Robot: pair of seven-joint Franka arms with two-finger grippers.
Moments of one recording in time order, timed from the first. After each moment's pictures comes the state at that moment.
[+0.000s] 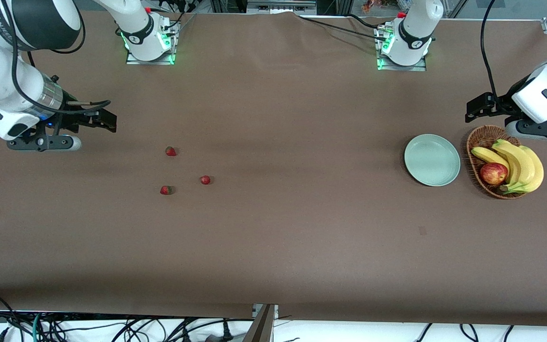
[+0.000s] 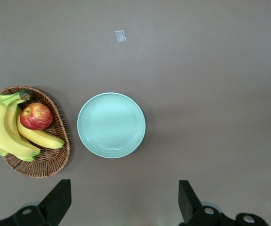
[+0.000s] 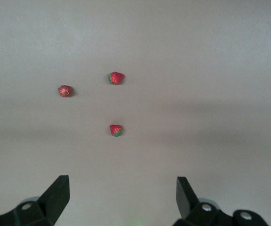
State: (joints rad) left arm -0.02 0.01 -0.01 -1.68 -0.02 1.57 0.06; right arm 0.23 0.11 -0.06 -1.65 0.02 1.62 0.14
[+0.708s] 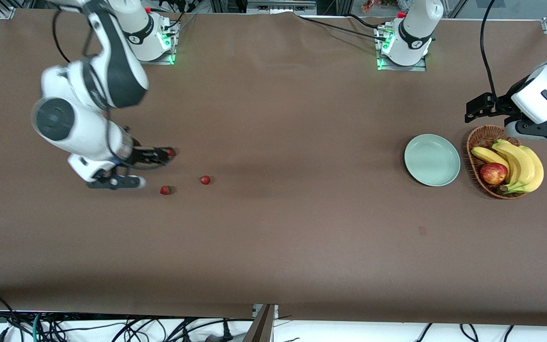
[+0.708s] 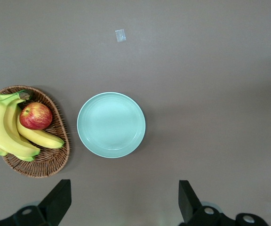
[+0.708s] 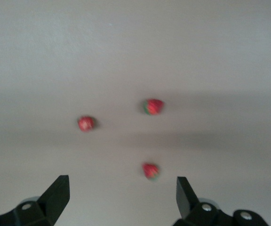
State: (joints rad) left arm -0.02 0.01 -0.01 -1.68 -0.02 1.57 0.06; right arm 0.35 0.39 -0.04 -1.66 0.08 1.95 0.29
